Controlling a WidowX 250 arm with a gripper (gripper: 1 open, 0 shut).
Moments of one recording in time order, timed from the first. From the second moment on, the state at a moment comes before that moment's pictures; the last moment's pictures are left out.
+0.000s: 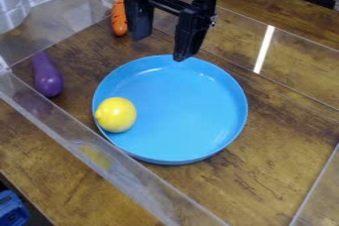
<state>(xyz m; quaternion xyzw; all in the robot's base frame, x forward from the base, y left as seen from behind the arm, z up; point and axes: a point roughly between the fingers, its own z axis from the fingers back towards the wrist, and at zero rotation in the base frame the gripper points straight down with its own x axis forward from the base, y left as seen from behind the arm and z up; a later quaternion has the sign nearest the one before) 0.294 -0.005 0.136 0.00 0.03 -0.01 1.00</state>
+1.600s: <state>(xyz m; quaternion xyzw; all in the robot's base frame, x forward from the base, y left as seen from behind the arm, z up) 0.296 -0.002 0.138 0.01 0.03 -0.04 1.00</state>
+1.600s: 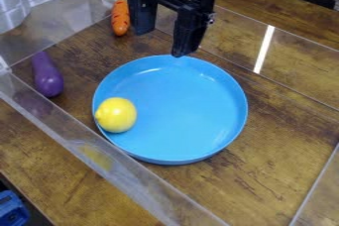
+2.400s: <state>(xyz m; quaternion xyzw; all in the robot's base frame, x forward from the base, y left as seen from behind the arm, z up) 0.293 -0.003 0.134 0.00 0.04 -0.04 1.00</state>
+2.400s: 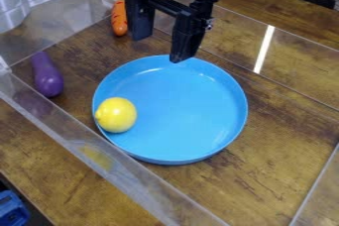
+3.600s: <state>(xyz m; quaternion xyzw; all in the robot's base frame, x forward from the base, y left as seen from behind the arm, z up) 0.298 -0.002 0.134 0.01 0.03 -0.03 1.00</state>
